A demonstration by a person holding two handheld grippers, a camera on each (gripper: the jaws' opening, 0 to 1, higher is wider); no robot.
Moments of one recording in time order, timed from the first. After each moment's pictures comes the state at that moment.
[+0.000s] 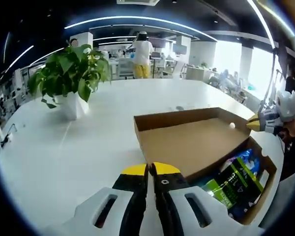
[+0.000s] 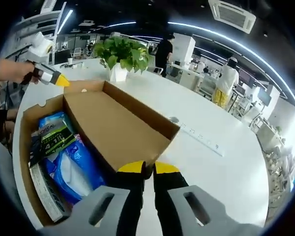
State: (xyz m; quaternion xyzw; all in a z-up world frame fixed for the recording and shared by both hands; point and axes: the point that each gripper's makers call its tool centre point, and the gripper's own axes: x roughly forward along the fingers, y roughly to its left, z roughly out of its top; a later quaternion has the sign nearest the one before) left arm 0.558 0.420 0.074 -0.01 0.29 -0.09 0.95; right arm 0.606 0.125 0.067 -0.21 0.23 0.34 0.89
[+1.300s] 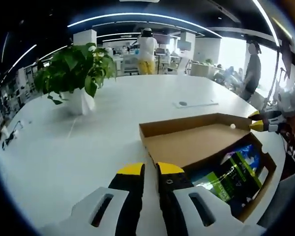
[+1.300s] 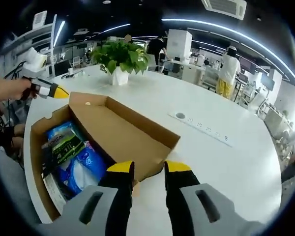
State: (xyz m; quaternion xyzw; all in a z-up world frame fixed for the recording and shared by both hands) left arm 0.528 0.426 0.078 -0.01 0.31 -0.06 0.95; right arm 0.587 0.130 0.077 -0.14 0.26 0.36 0.89
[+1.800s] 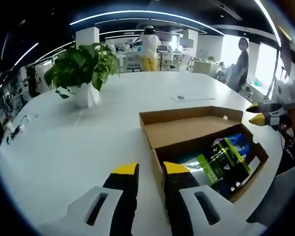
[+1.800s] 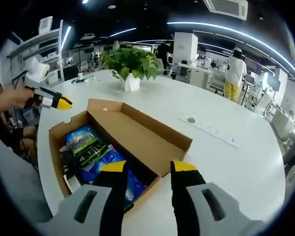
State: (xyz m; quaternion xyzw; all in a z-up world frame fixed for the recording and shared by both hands) left arm 0.474 0.420 0.086 0.00 0.32 -0.05 0.94; right arm 0.547 0.146 0.097 -0.13 0.25 0.40 0.87
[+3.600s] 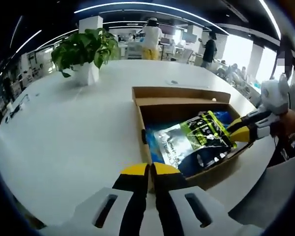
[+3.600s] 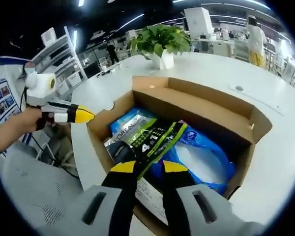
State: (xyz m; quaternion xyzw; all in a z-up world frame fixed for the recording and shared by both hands) left arm 0.407 0.394 0.056 -0.05 0.36 -0.05 0.93; right arm 0.458 0.228 0.037 -0.03 0.37 0.48 0.80
